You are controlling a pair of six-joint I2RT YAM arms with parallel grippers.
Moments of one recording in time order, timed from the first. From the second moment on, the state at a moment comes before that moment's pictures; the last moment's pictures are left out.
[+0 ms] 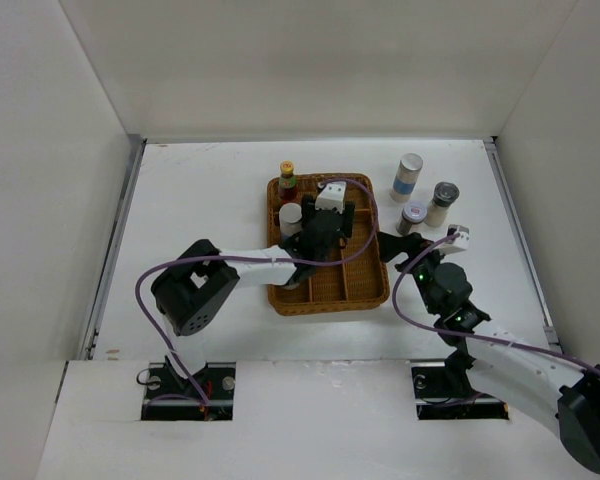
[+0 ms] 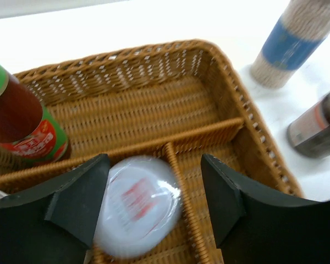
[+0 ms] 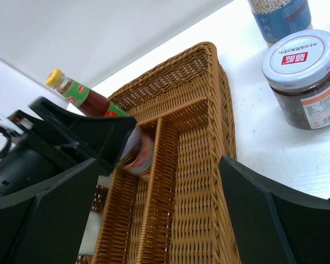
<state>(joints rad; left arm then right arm) -0.90 1.83 1.03 0.52 -0.62 -0.23 0.58 0.82 0.21 0.59 0.38 0.68</state>
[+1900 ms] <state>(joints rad) -0.45 1.05 0.17 0.67 -0.54 -0.77 0.26 1.48 0.74 0.17 0.50 0.52</state>
